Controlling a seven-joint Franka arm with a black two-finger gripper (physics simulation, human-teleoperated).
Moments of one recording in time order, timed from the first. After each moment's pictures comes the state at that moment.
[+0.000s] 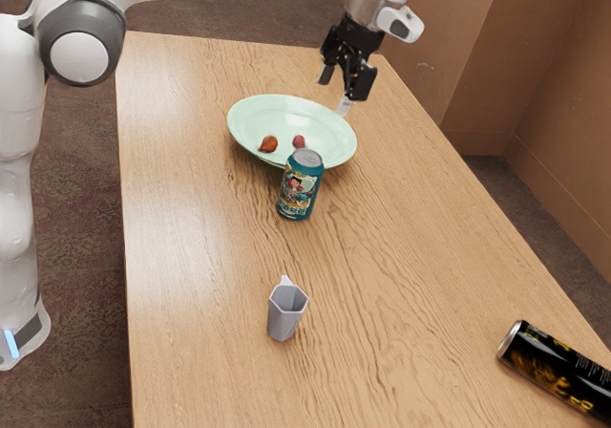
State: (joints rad) arm 0.13 0.16 -0.10 -1.21 0.07 1.24 -0.05
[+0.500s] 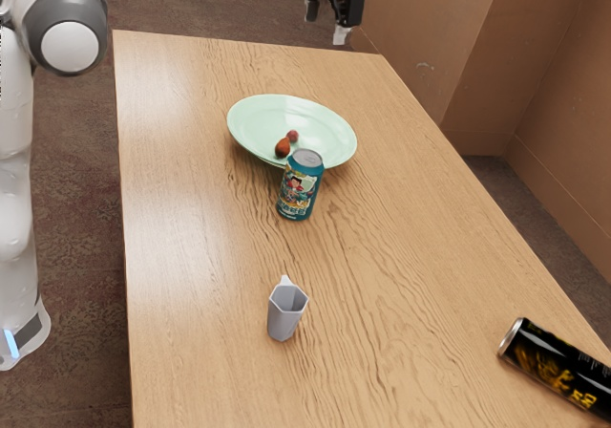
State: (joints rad) arm 0.12 0.08 0.14 -1.11 -0.02 1.22 -0.13
